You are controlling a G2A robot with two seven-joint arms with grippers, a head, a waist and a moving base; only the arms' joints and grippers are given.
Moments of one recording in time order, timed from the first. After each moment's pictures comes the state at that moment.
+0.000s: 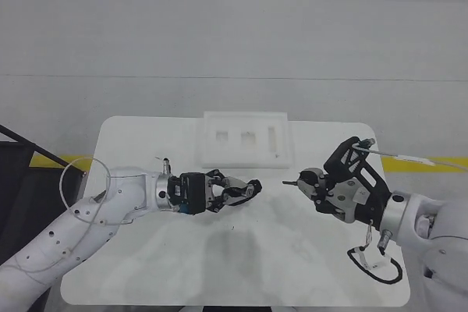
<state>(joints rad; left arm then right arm) 0.72 -0.76 -0.67 -1.71 1.41 -0.63 0.54 -1.19 -1.08 1.53 -2.35 -0.50 -0.14 1.28</state>
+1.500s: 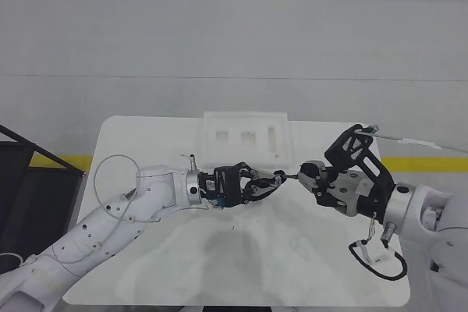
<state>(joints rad) 0.69 -0.91 -0.63 -1.68 1.41 -0.53 0.43 -1.07 -1.04 1.49 -2.35 -0.46 -0.02 1.34</state>
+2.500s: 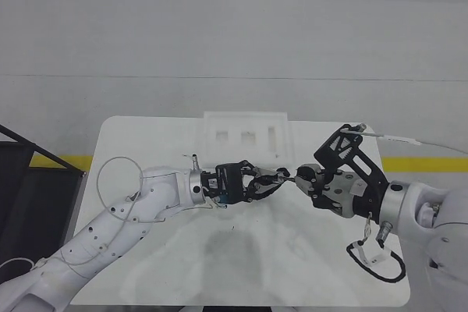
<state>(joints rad) 0.75 -0.96 -0.70 -1.66 1.42 -0.56 0.41 -1.00 -1.01 1.43 -2.35 -0.46 0.05 1.39</state>
